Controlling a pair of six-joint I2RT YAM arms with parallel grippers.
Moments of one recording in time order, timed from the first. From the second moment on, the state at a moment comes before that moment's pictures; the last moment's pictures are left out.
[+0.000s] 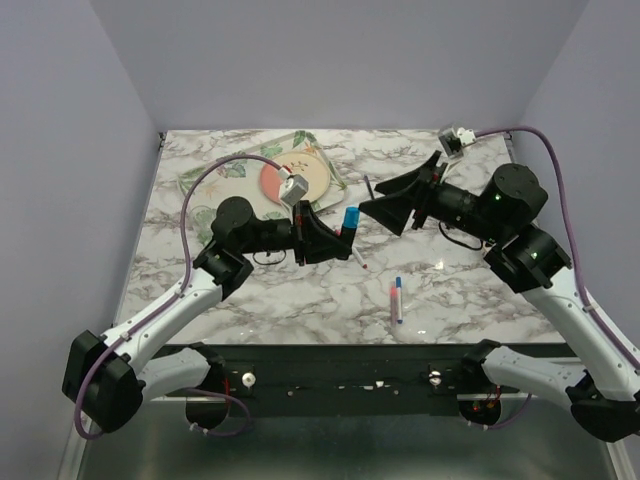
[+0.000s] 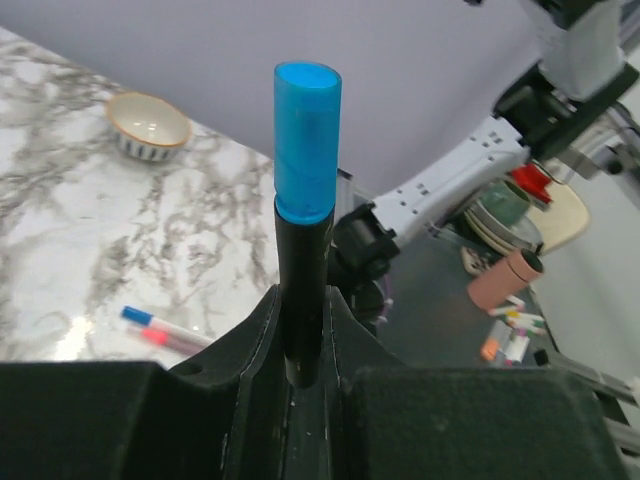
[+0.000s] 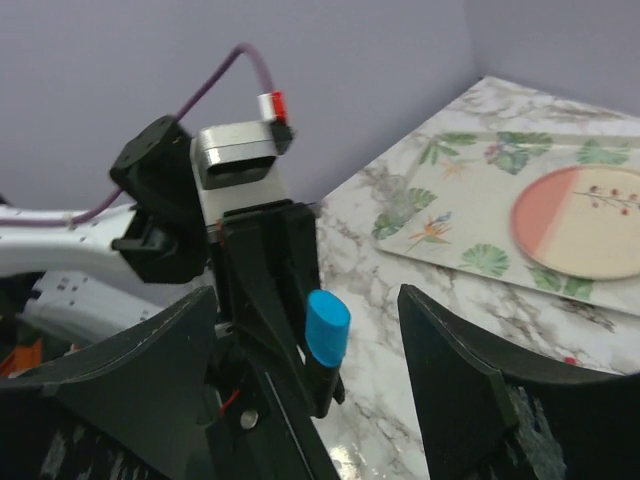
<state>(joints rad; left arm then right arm) -0.61 1.08 0.80 0.40 0.87 -0.60 0.64 1.00 1.27 -0.22 -0.38 0.41</state>
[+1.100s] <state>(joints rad) -0.62 1.10 0.75 0.60 1.02 -0.73 0.64 1.12 1.15 0.08 -0.76 0.53</state>
